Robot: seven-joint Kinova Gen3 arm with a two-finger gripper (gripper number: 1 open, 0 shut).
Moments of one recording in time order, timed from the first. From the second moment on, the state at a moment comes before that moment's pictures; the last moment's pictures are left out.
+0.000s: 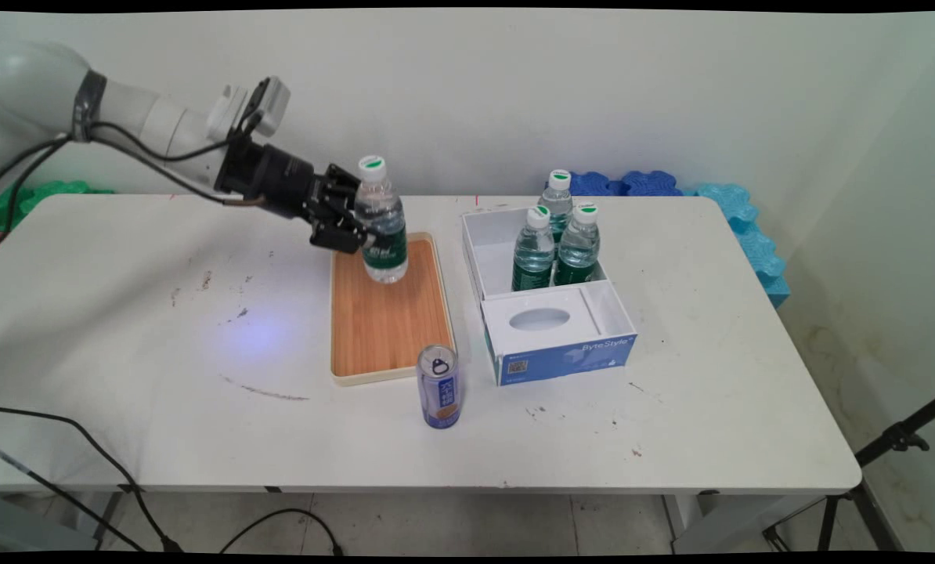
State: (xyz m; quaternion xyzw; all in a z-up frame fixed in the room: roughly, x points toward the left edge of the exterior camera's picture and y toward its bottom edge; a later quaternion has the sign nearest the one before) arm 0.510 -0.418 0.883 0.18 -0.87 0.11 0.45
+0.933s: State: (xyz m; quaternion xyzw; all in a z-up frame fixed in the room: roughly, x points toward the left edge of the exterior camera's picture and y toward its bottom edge) arm 0.477 -0.391 0.808 0.15 -0.88 0.08 0.45
